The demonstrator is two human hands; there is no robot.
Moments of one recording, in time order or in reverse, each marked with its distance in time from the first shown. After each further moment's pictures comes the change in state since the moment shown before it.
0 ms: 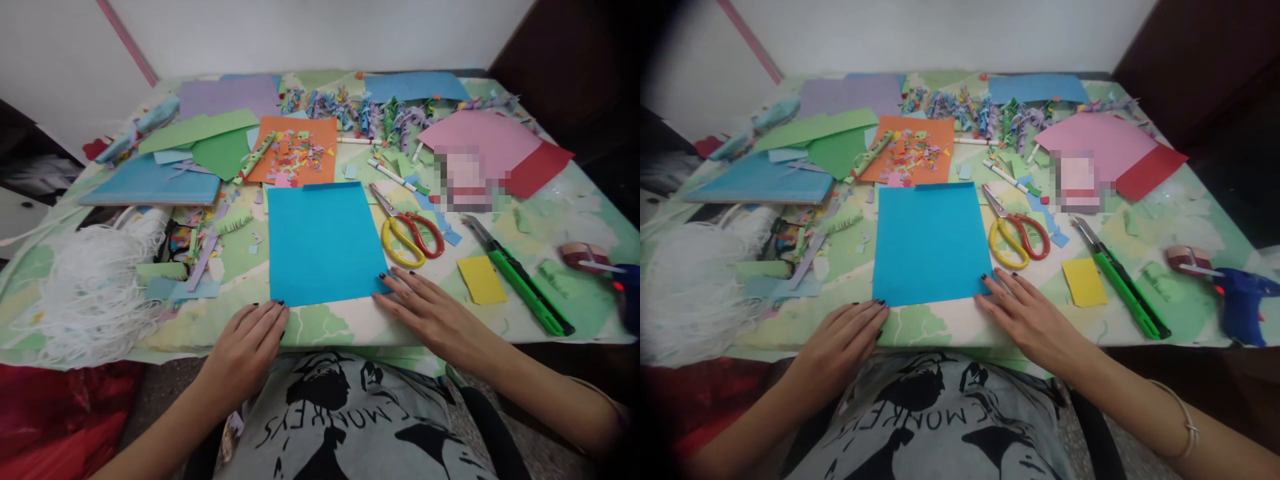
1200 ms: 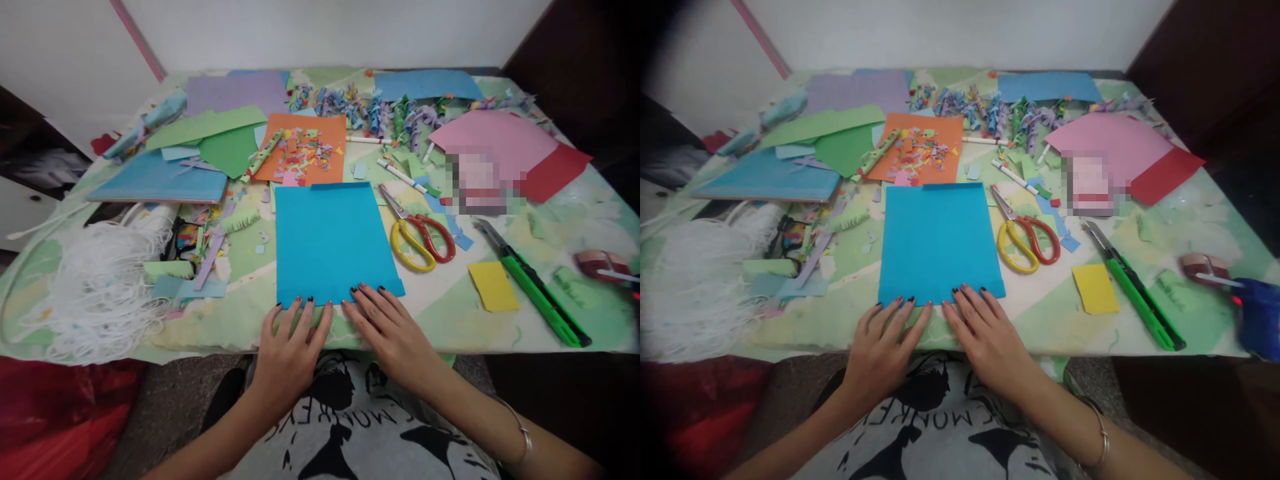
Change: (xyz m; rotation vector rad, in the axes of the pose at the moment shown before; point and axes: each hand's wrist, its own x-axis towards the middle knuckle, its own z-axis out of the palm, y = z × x) left_hand 0.033 0.050 0.020 0.123 0.081 -0.204; right_hand 0.043 -0.058 0.030 0.101 0.173 0.093
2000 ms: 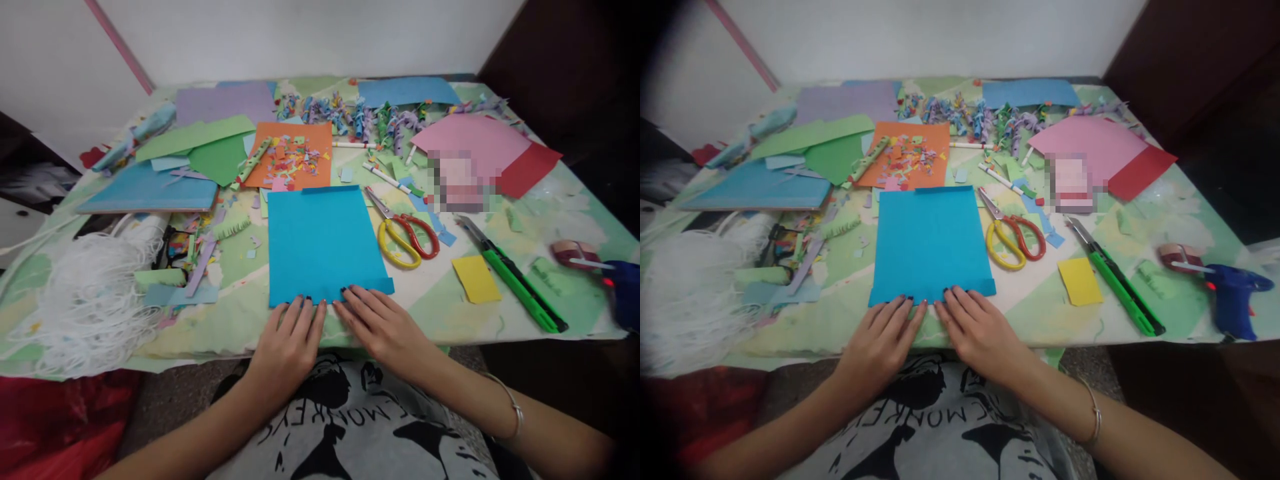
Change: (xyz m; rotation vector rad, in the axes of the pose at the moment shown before) left_hand 0.019 -0.011 -0.006 0.061 0.020 0.232; right_hand 0.009 0.004 -0.013 -0.142 0.076 -0.130
